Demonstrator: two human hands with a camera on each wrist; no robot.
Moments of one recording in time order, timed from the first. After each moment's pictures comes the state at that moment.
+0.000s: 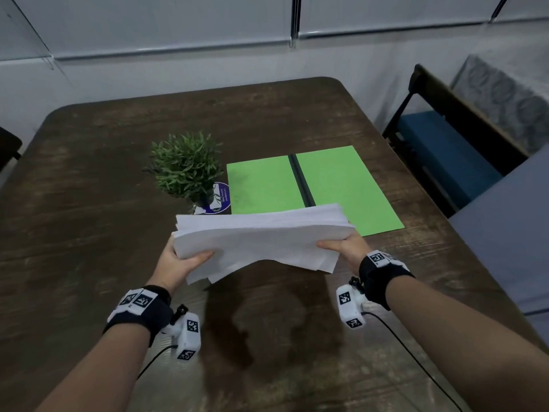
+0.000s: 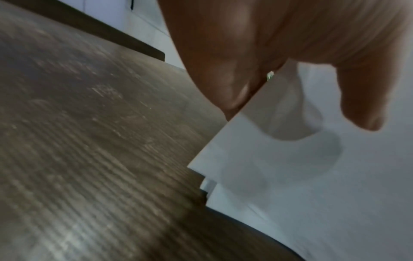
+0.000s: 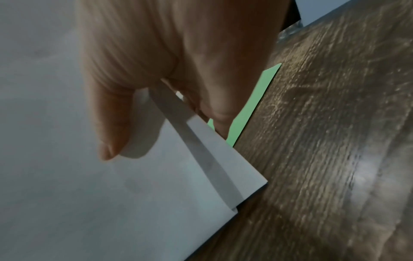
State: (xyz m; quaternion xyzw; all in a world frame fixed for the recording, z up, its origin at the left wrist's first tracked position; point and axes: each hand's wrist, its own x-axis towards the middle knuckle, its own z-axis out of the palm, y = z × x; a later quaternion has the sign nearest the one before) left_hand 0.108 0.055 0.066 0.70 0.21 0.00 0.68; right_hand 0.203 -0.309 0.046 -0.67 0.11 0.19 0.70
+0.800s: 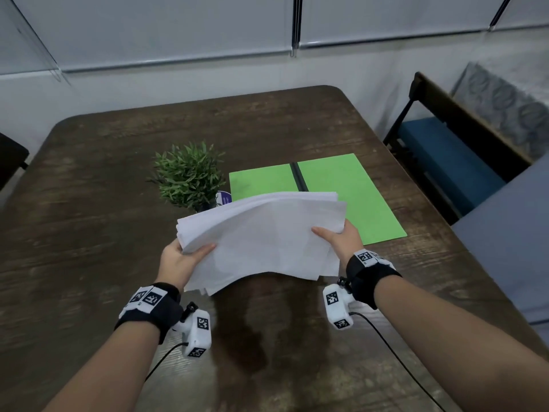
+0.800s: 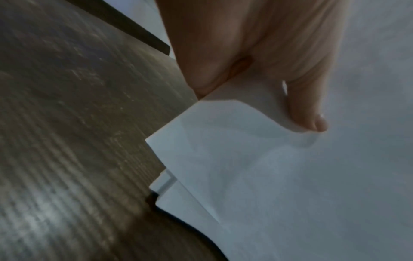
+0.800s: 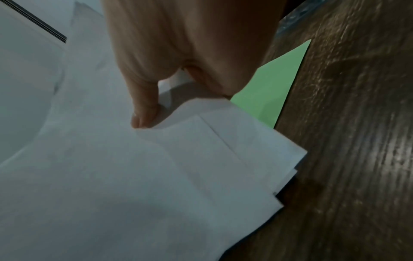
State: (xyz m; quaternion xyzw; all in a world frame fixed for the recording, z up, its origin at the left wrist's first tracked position) left_hand 0.126 0.042 0.087 0.71 0.24 0.06 0.66; right_hand 0.220 -0.281 0.064 -0.70 0.12 0.09 0.69
